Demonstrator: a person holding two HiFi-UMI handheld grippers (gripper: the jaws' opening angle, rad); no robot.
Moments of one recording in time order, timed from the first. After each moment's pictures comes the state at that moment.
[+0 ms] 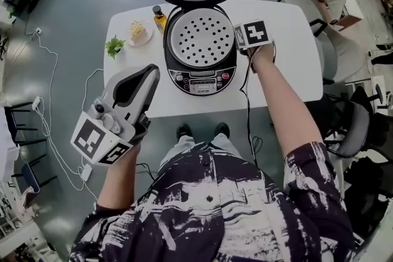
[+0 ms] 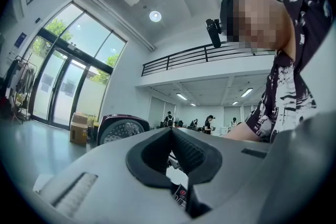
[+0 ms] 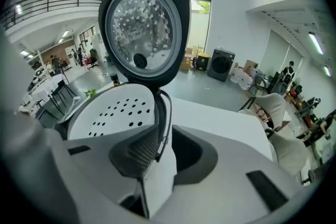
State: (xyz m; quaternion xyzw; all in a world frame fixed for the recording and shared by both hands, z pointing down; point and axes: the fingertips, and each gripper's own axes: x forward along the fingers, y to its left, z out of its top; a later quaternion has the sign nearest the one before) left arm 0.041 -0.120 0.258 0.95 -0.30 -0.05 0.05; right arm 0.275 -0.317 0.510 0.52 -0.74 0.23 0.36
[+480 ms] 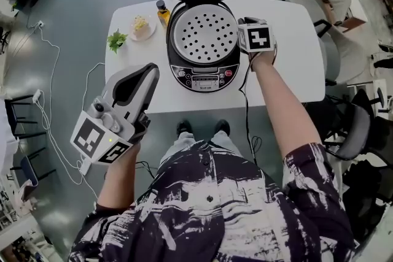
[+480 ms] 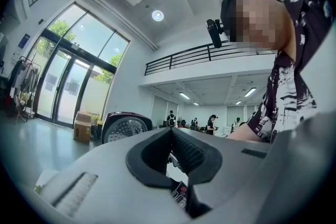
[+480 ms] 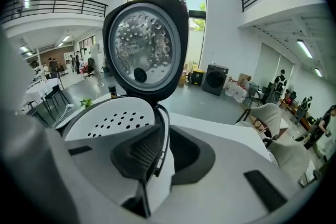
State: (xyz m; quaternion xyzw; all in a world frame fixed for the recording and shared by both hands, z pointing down) left arm 0.035 -0.116 0.265 0.95 -0.32 -0.04 0.06; right arm 0.276 -0.326 0.496 0.57 -0.74 0.18 0.31
